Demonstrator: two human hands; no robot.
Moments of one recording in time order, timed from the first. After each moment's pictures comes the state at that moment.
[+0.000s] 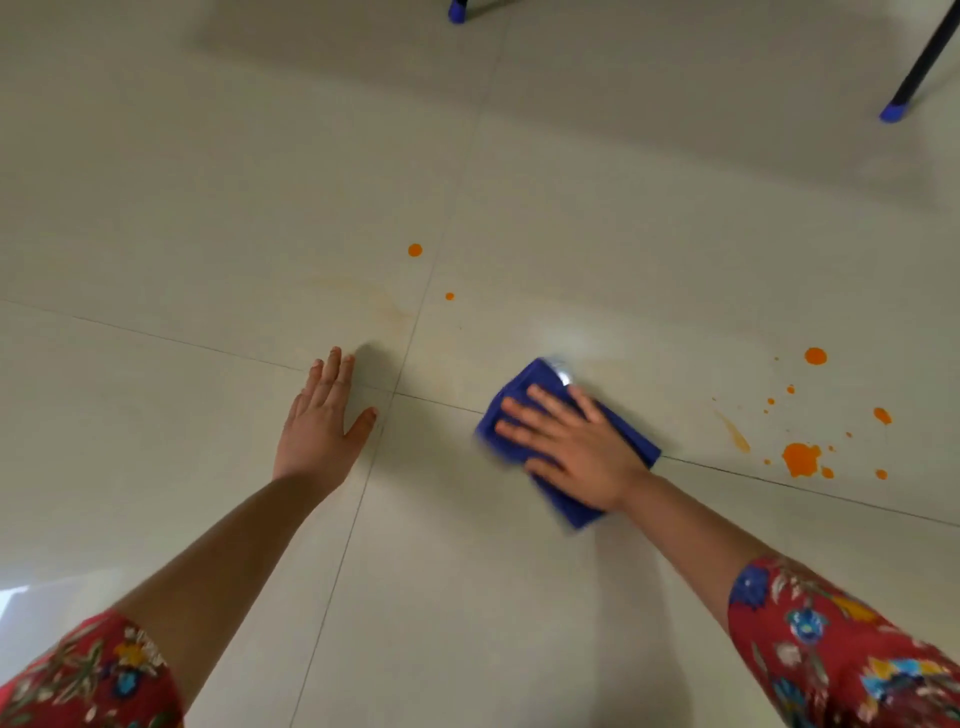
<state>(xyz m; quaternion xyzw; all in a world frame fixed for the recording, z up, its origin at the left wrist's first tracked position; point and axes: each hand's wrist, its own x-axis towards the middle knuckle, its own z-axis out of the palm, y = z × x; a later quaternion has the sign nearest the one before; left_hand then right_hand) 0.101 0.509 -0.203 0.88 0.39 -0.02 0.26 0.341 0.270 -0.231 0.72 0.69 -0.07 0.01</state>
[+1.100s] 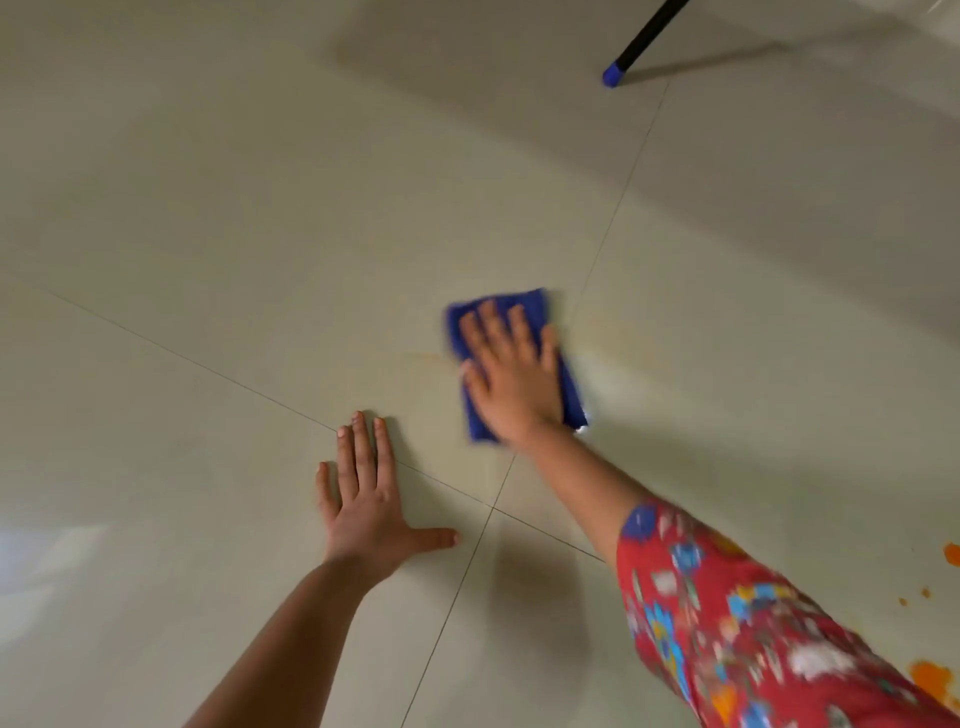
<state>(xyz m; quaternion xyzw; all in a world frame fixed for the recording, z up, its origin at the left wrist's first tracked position) 0.097 0.562 -0.198 0.78 0.51 -0.14 0.32 0.311 0.572 -0.227 0.83 0.55 -0.09 -0.01</state>
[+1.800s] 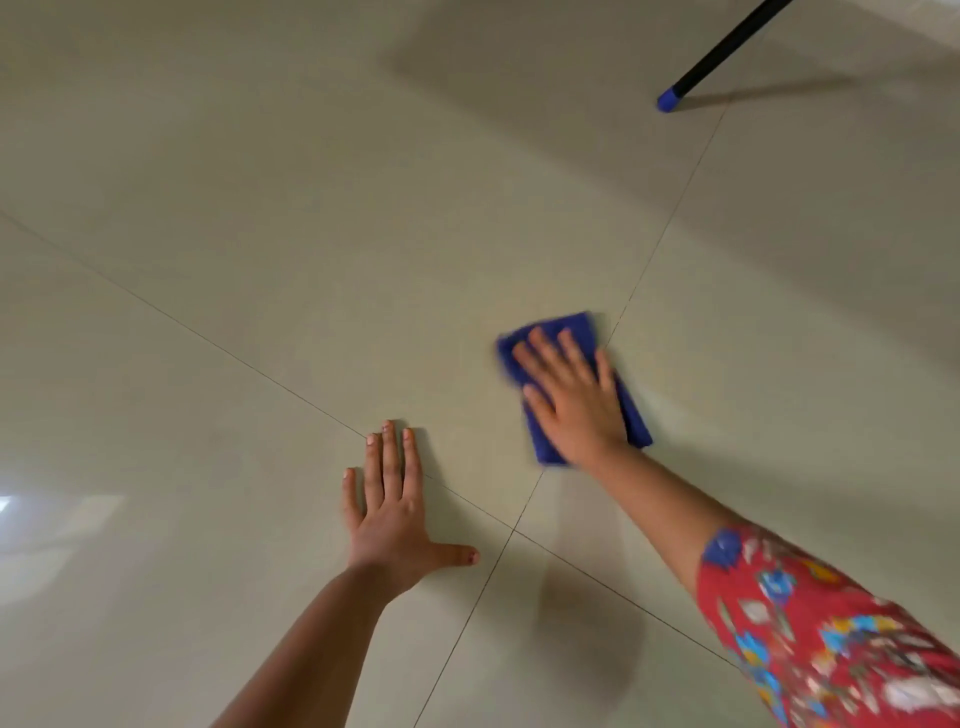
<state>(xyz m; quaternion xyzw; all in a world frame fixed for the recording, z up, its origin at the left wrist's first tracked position) 0.098 0.562 -0.195 0.78 0.52 -0.15 0.31 0.353 0.555 -0.230 0.78 0.63 -0.05 0.00</state>
